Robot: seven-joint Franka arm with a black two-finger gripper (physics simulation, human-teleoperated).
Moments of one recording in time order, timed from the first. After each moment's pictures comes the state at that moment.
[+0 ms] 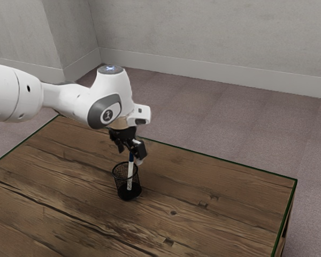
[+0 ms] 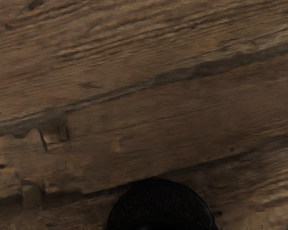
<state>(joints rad) -0.19 0.24 0.08 -1.99 0.03 2.27 0.14</state>
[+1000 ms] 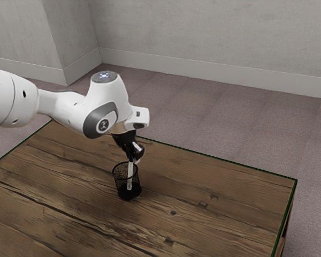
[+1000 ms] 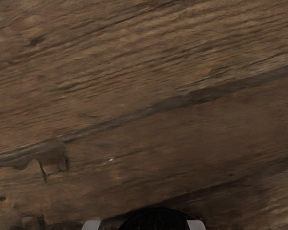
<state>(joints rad) -0.20 0.19 0.08 -2.09 0.05 2.44 0.15</state>
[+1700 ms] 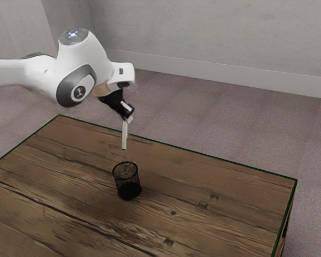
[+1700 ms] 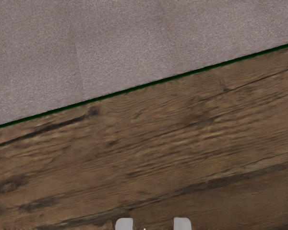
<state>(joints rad) -0.18 -0.03 0.08 -2.07 0.11 2.44 0.09</state>
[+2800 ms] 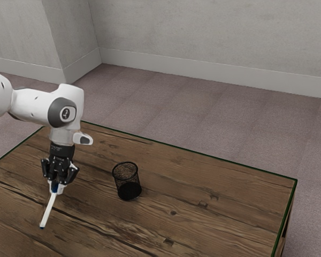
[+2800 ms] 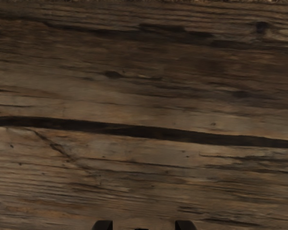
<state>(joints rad) 0.12 0.25 0.08 -2.05 0.09 1.72 0.05</state>
